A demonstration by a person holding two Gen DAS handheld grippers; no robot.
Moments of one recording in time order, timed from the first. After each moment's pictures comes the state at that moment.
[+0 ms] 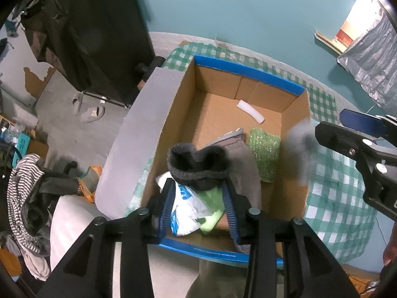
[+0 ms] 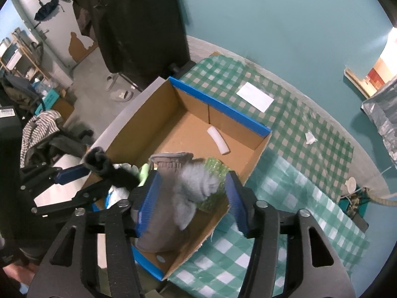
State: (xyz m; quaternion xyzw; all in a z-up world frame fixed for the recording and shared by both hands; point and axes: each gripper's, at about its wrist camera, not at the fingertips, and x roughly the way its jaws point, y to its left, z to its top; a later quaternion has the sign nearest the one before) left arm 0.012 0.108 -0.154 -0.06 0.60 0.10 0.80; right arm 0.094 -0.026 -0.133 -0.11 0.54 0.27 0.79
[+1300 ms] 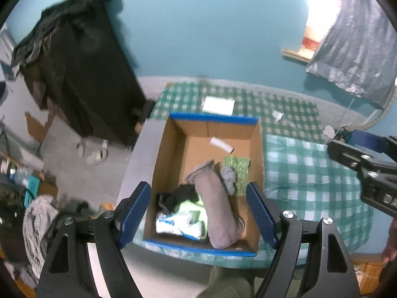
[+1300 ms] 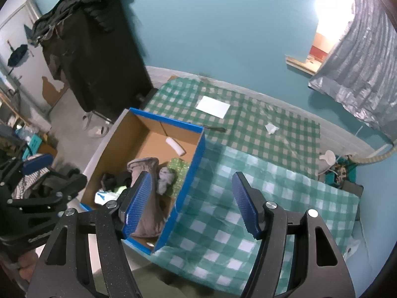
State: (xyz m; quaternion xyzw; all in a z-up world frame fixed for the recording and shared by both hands) left arm -0.003 0.049 -0.058 0.02 0.52 0.06 0.85; right arm 0.060 -0.122 -0.065 -0.03 0.50 0.16 0.85
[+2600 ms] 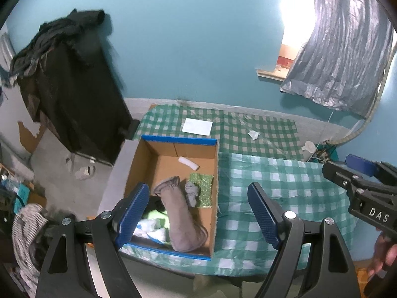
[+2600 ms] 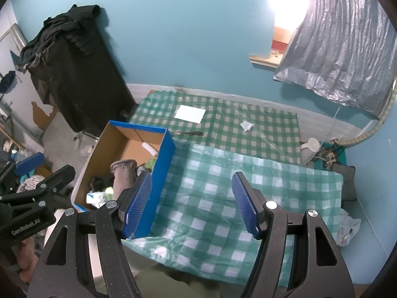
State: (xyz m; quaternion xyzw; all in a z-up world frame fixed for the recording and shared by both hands) left arm -0.026 -0.018 -0.010 0.00 0.47 0.03 0.88; right arm 0.019 -0.209 -0.036 0.01 0.48 0.12 0.87
